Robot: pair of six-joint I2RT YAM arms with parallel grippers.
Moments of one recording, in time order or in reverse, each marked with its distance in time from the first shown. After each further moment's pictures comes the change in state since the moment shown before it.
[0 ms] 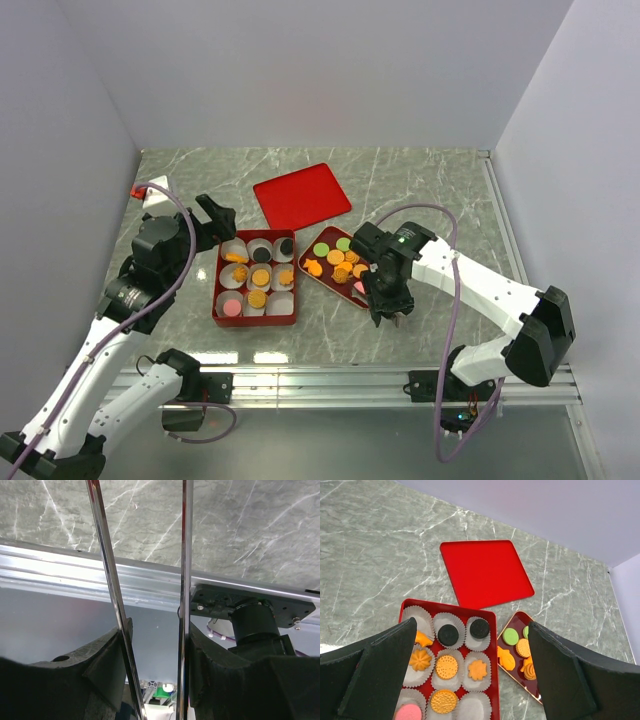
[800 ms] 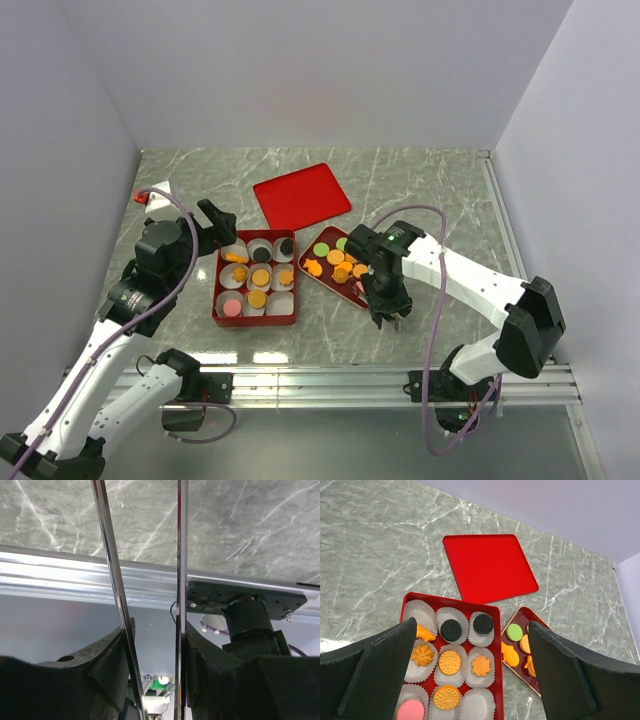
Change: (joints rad) left arm 0.000 -0.018 -0.044 0.006 0.001 -0.006; right arm 0.000 0.060 0.000 -0.017 0.017 -0.009
